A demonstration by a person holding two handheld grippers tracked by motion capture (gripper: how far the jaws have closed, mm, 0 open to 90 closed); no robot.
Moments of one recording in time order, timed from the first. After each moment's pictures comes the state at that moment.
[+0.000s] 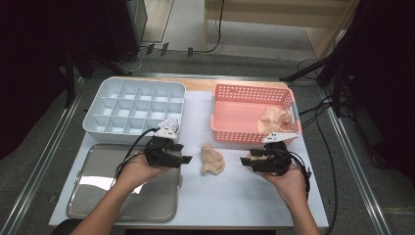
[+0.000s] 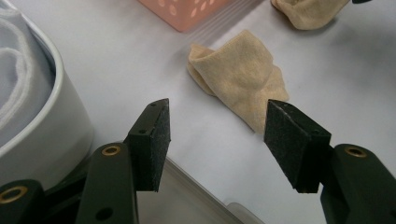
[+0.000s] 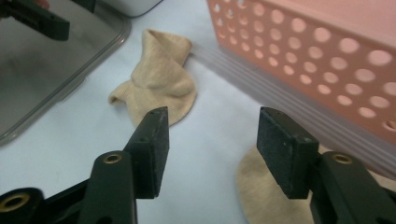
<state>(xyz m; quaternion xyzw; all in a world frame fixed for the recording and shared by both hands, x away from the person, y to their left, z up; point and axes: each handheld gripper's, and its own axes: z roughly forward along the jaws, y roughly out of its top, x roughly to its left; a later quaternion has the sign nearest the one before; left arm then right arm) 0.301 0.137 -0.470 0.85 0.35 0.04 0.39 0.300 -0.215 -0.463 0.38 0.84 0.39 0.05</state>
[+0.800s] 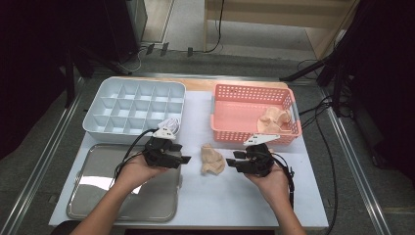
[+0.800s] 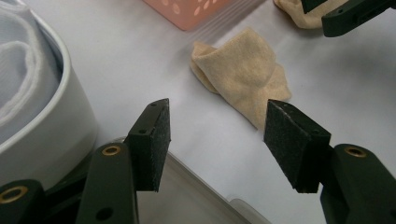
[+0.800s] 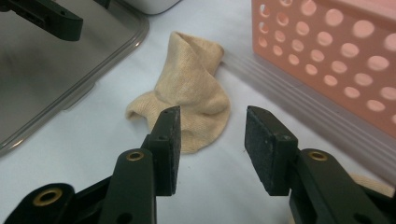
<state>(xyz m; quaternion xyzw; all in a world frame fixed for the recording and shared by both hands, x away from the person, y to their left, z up) 0.298 0.142 -0.471 0.85 0.35 0.05 0.39 0.299 -0.173 -0.475 0.37 0.84 0.39 0.05</state>
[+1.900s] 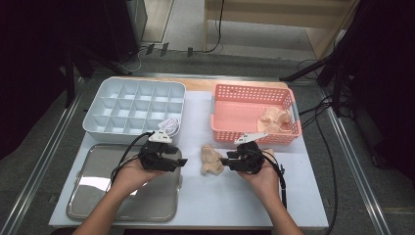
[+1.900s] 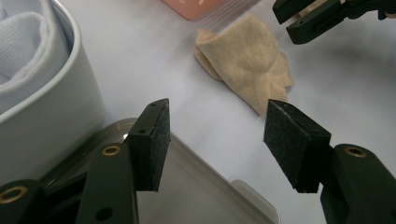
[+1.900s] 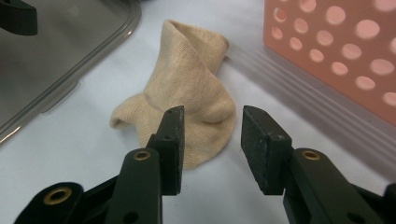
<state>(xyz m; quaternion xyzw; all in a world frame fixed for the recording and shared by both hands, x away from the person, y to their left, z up) 0.288 0.149 -0.472 0.85 0.36 0.06 0.38 0.312 -0.154 -0.492 0.37 0.85 0.37 0.04</state>
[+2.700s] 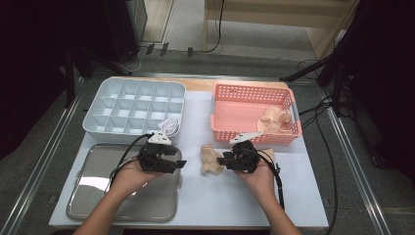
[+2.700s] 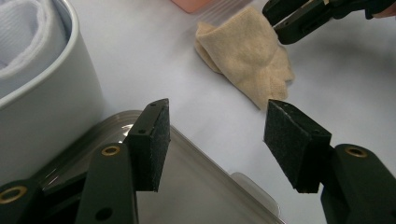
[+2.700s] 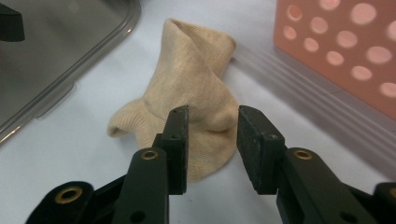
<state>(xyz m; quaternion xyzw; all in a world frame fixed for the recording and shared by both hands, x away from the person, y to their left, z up) 0.285 0.150 -0.474 0.85 0.36 0.06 0.38 0.317 -0.143 -0.498 0.37 0.86 0.36 0.03</state>
